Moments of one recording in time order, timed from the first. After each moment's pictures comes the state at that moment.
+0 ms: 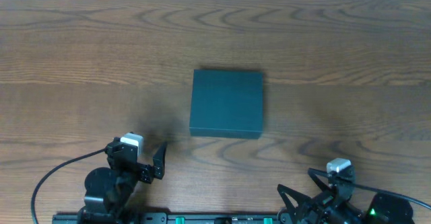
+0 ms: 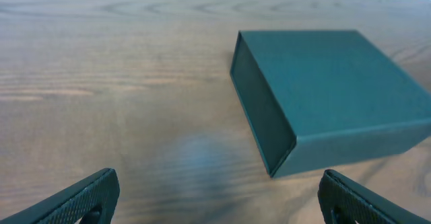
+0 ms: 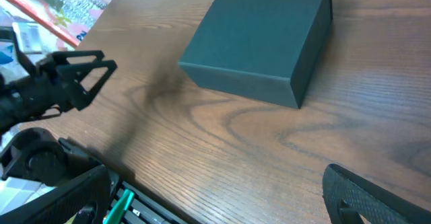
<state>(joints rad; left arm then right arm) -0.14 0.01 0.21 -0.59 0.22 -0.06 0.04 0.15 0.75 -1.22 -0.61 0.18</state>
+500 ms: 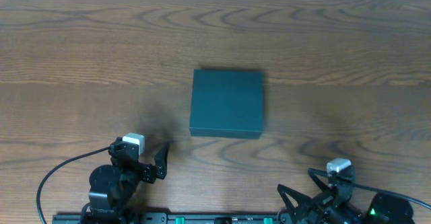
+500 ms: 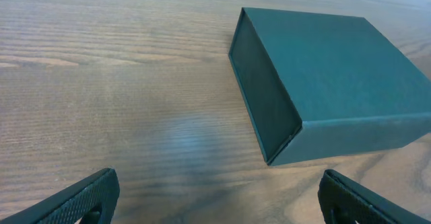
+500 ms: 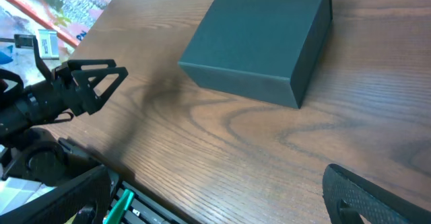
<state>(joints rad) -0.14 0.01 0.16 -0.58 0.23 -0.13 0.04 0.15 0.75 -1.22 -0.61 0.18</state>
